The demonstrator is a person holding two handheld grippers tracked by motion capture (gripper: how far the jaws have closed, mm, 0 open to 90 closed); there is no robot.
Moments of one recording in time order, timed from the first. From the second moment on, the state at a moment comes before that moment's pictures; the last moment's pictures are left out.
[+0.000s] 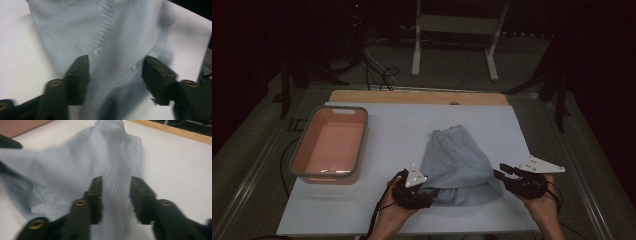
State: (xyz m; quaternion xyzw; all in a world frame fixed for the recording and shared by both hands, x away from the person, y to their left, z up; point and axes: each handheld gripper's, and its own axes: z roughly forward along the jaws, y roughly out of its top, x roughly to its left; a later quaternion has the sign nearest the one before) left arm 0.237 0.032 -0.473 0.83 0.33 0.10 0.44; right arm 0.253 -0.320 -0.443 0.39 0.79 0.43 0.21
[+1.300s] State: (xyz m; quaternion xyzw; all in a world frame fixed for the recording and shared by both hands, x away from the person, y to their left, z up) left arm 0.319 0.043 -0.496 0.81 0.41 0.11 0.41; right arm 0.281 -0.319 -0.465 0.44 0.77 0.40 0.22
